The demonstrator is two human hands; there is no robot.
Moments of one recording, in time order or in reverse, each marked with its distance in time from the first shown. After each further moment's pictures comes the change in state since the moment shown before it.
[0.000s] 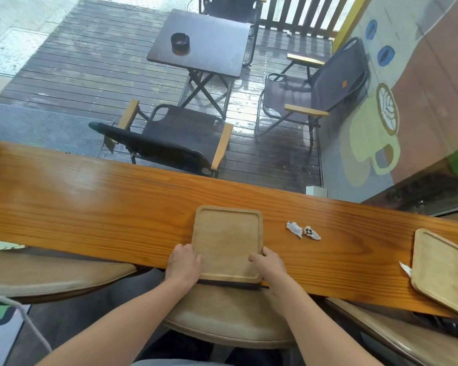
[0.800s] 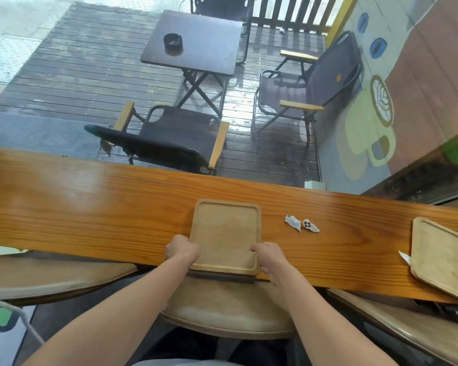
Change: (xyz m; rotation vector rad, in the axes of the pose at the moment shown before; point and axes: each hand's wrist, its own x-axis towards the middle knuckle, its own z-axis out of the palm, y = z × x) left_hand 0.019 0.014 -0.015 -0.257 -0.100 -0.348; right_hand 0.015 0.004 -0.001 0.239 -0.033 0.068
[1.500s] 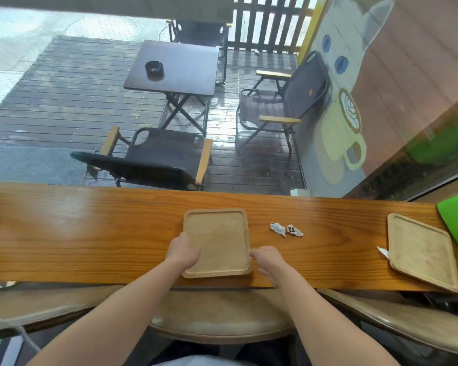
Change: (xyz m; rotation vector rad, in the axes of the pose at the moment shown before) left_hand -0.014 0.040 -0.012 0.249 -0.048 0.323; right_hand -0.025 -0.011 -0.028 -0.074 0.044 -0.046
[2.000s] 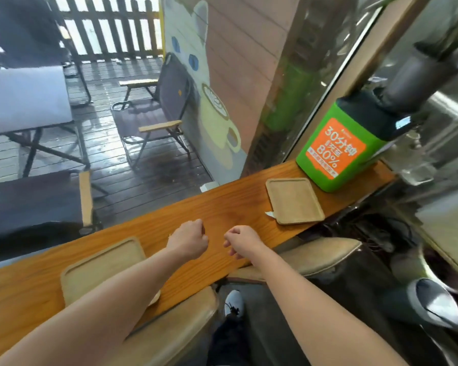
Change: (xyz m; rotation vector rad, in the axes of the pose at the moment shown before) left_hand -0.058 0.236 0.117 0.411 -0.112 0.734; right_hand -0.067 0.047 -0.179 0.066 0.314 -0.134
